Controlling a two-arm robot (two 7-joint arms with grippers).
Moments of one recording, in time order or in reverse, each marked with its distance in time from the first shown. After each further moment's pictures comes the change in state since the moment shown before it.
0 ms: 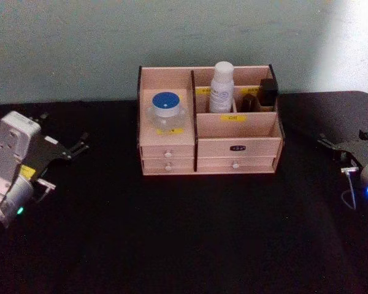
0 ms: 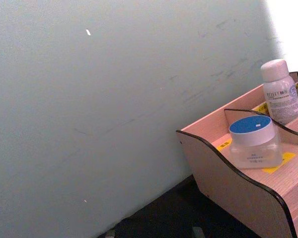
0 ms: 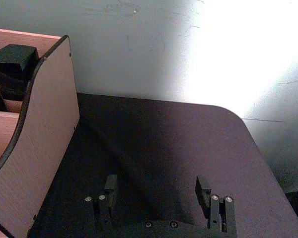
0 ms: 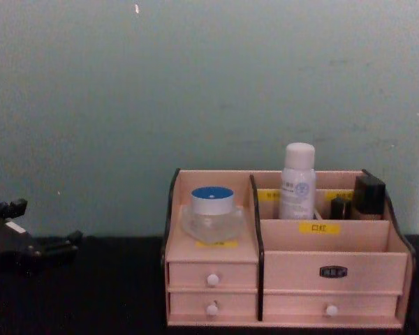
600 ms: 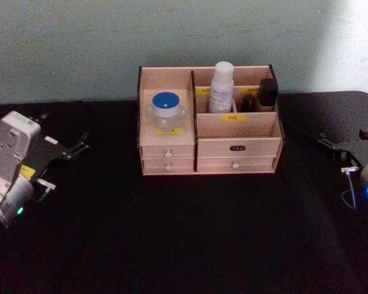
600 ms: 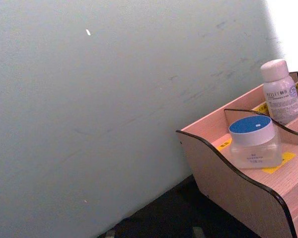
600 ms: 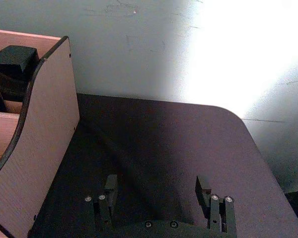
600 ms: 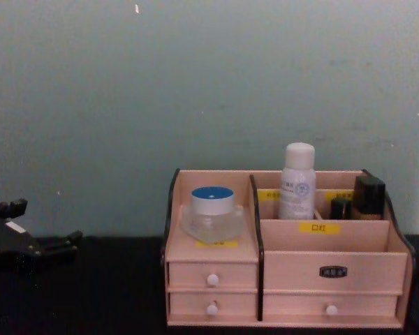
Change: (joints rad) left arm 0.000 0.000 0.000 0.000 0.000 0.000 0.000; right arm 0.000 0.000 0.001 -0.002 0.001 0.000 0.000
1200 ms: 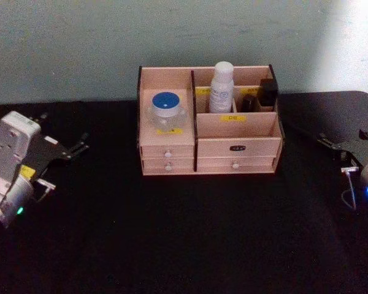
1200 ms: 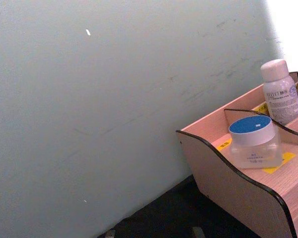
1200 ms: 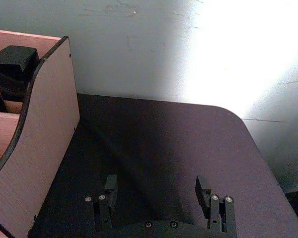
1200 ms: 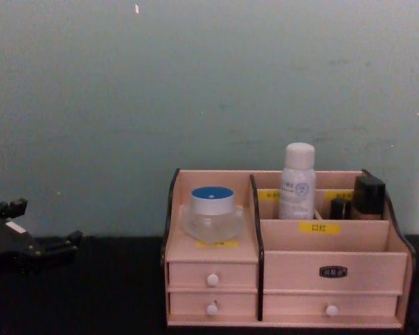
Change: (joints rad) left arm 0.000 0.000 0.000 0.000 0.000 0.000 0.000; right arm 0.000 0.000 0.000 0.000 0.001 0.000 0.000
